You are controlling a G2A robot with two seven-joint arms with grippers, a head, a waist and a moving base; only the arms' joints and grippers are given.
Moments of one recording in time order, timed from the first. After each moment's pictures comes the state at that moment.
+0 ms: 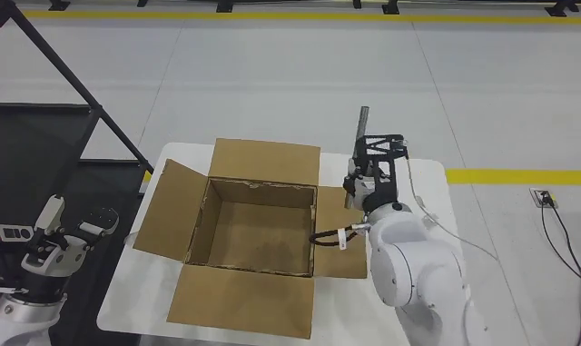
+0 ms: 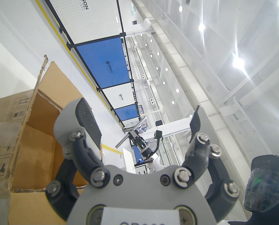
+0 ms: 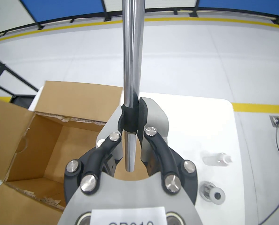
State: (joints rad) left arm 1.57 -1.19 -2.07 -2.00 -0.55 -0.12 -0.56; right arm -0.90 -1.46 1.12 -2.00 -1.45 0.38 0.94
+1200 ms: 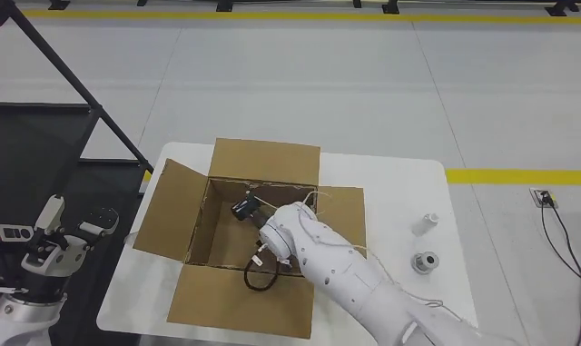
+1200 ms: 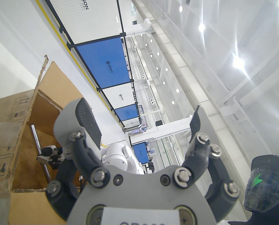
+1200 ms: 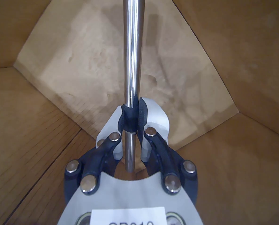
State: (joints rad) left arm 1.57 -1.19 -2.07 -2.00 -0.55 -0.12 -0.56; right arm -0.34 -1.77 0.54 -0.69 -0.94 0.03 0.97
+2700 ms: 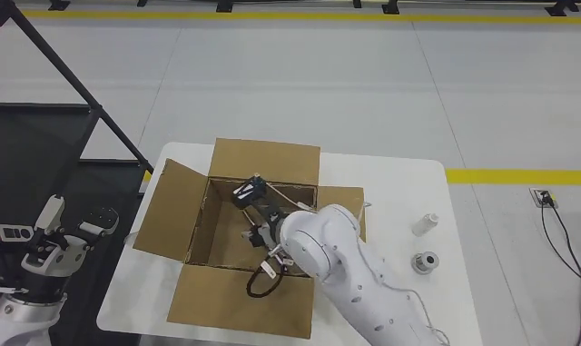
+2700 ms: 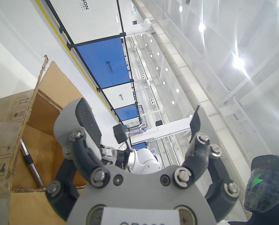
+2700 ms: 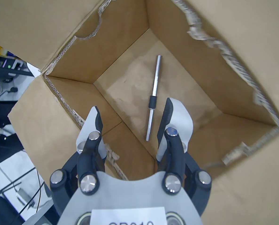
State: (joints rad) left arm 1.57 -1.19 -2.07 -2.00 -0.55 -0.12 -0.56; right arm -0.74 -1.62 0.96 -1.62 -1.21 0.01 1.23
